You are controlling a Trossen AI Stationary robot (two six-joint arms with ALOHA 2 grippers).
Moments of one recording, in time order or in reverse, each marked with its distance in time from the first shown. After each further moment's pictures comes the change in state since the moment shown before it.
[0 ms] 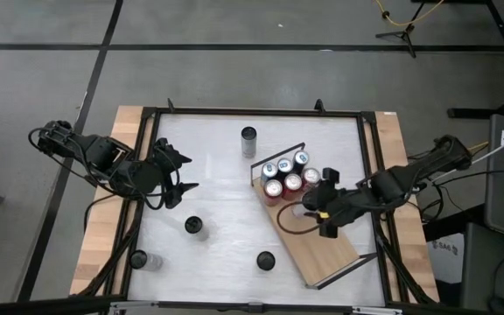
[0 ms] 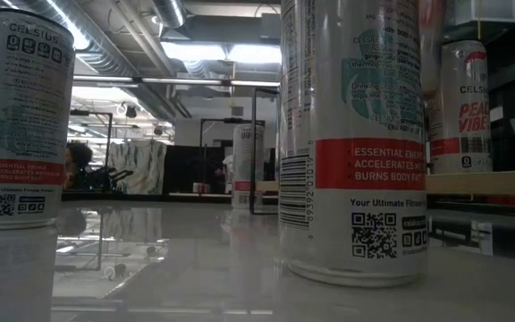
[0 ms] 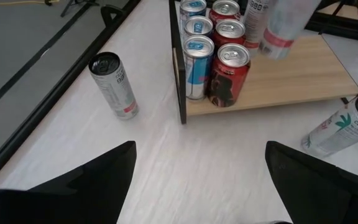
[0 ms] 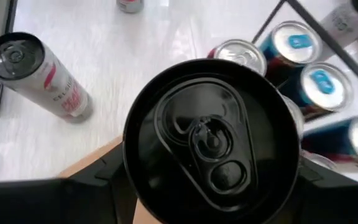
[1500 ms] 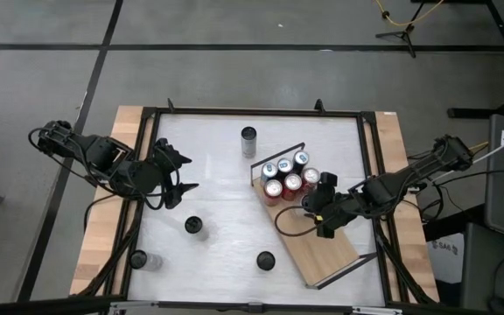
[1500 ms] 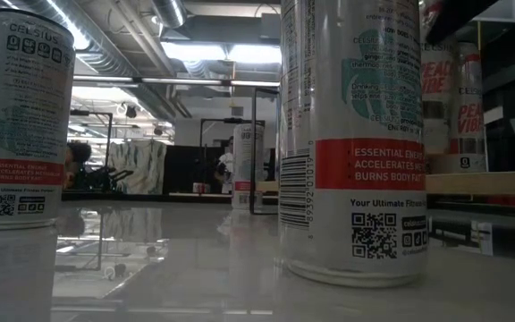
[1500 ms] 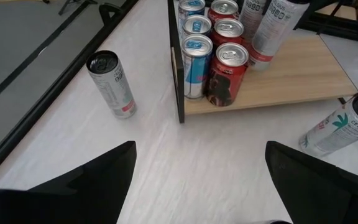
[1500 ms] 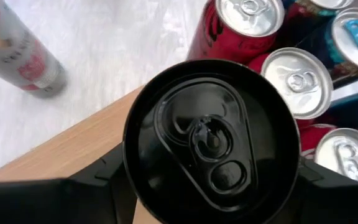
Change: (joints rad) left arm 0.000 0.000 0.000 0.001 0.007 -0.007; right arm 0.000 -0.018 -0.192 0.097 0.003 0.005
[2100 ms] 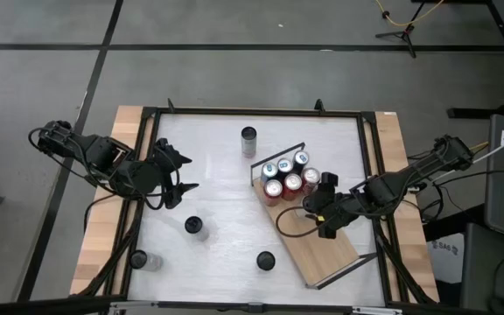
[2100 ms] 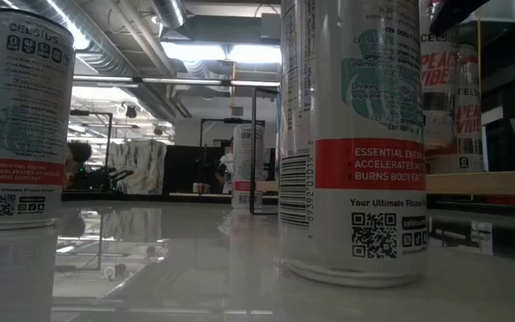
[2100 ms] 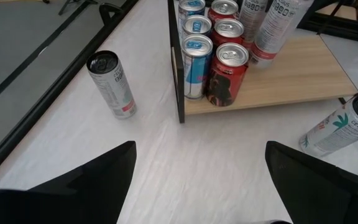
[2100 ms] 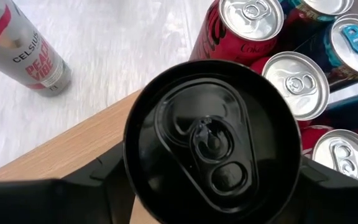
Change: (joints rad) left arm 0.000 0.000 0.000 0.000 0.000 0.000; right arm 0.000 0.001 0.025 -0.025 -0.003 -0.005
